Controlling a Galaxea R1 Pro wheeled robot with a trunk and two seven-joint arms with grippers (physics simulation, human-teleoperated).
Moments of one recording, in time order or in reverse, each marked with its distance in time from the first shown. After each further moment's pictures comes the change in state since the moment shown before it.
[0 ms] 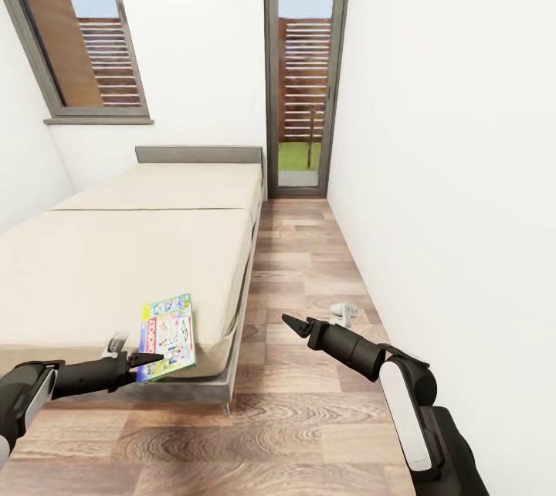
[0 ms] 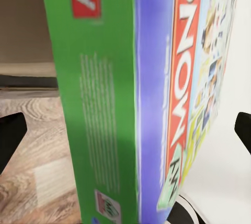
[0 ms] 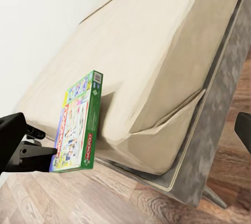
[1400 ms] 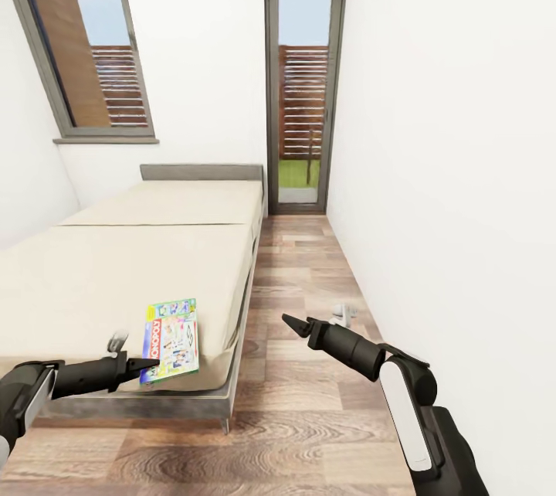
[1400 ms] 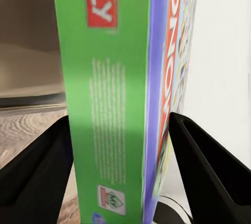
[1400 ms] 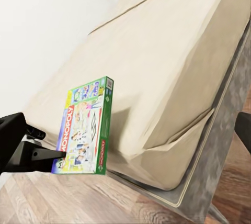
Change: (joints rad) left arm 0.000 0.001 0.001 0.000 0.001 0.001 -0.001; right arm 0.000 0.000 -0.001 0.000 0.000 0.000 0.002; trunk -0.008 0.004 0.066
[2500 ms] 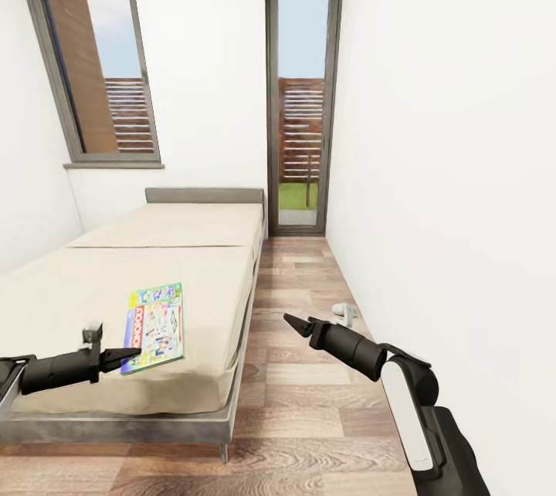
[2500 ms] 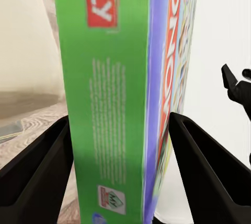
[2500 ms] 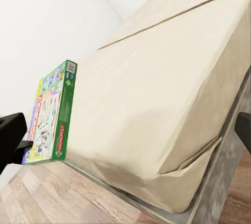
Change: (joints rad) left arm -0.004 0.085 0.001 -0.016 0.002 0.014 -0.224; right arm 0.000 -0.003 -0.006 -0.001 0.001 -0.001 -0.003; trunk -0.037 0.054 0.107
